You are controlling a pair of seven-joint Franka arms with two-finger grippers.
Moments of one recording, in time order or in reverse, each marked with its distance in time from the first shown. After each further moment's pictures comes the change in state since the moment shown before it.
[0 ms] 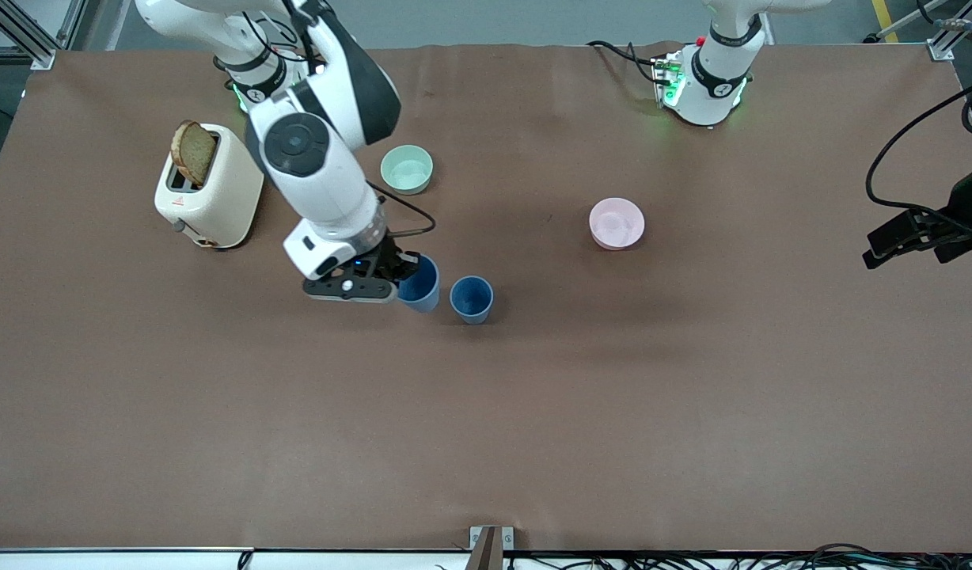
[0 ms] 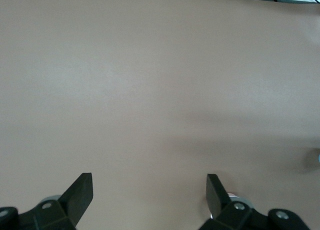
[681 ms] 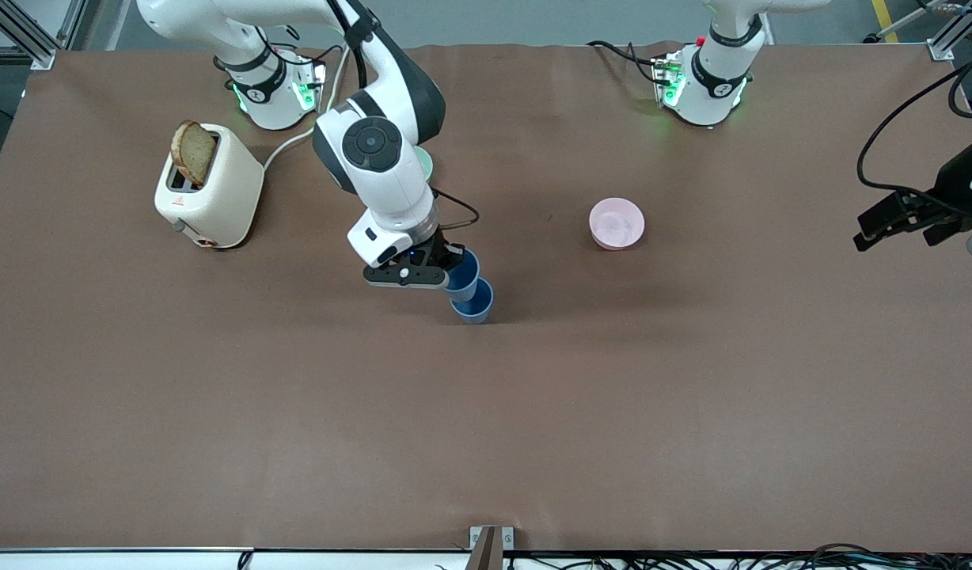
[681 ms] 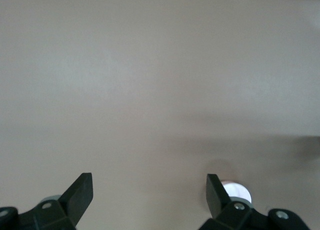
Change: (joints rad) left arm -0.001 -0.068 -0.001 -0.066 0.002 -0.043 0.000; right arm 0.090 0.034 -0.002 -0.079 0.000 0.149 0.094
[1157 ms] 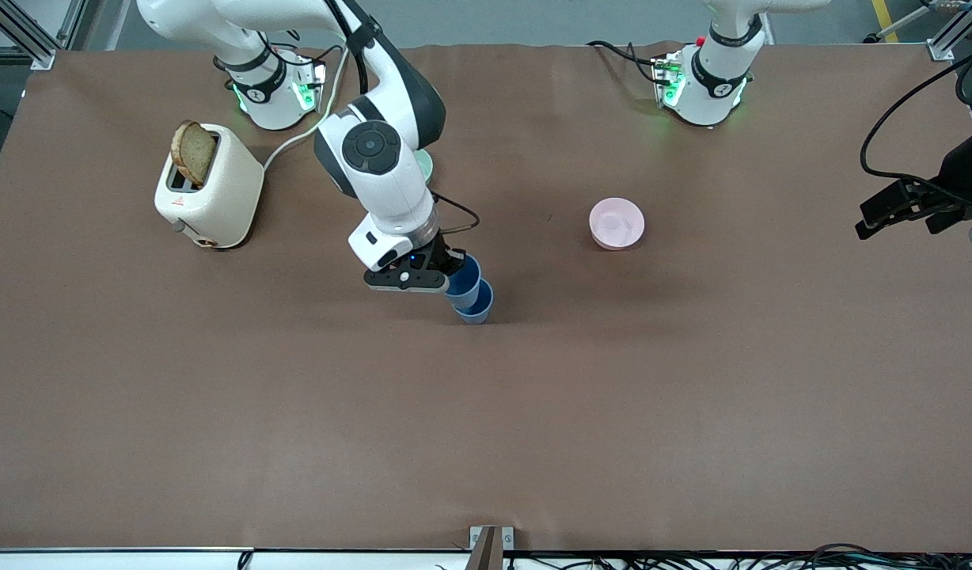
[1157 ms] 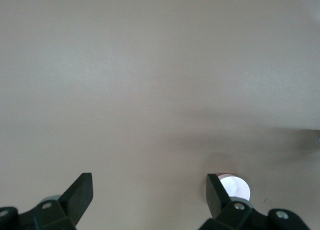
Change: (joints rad) left arm -0.001 -0.002 0.000 0.011 -0.001 -0.026 0.000; right arm 0.003 0.022 -0.002 -0.009 0.000 0.055 0.000
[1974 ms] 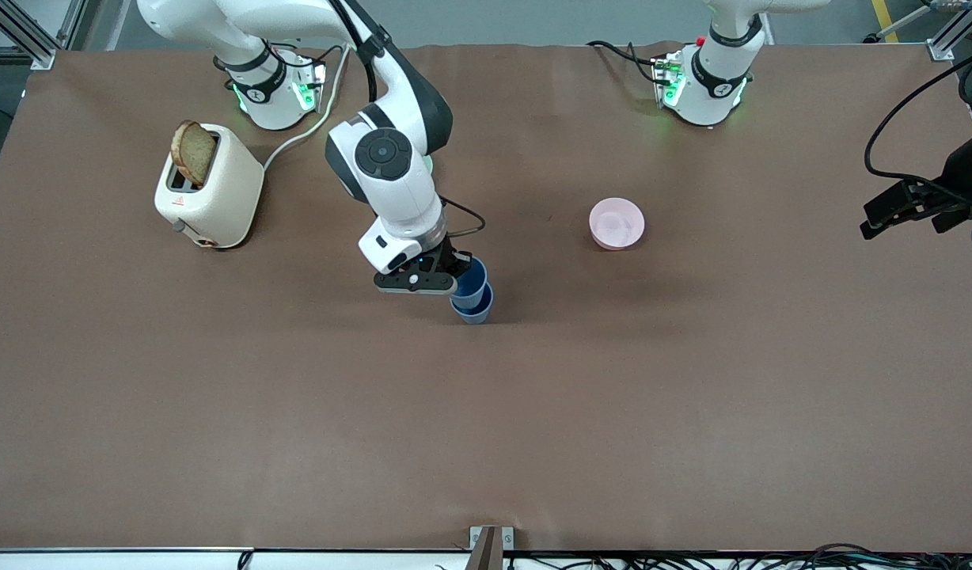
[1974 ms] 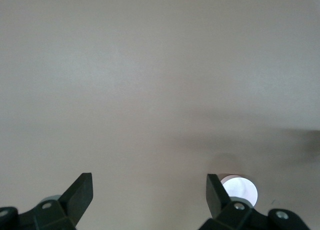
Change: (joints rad) left arm 0.000 0.000 0.001 0.000 0.029 -0.001 0.000; right arm 0.014 0.018 -0.012 0.002 0.001 0.009 0.002
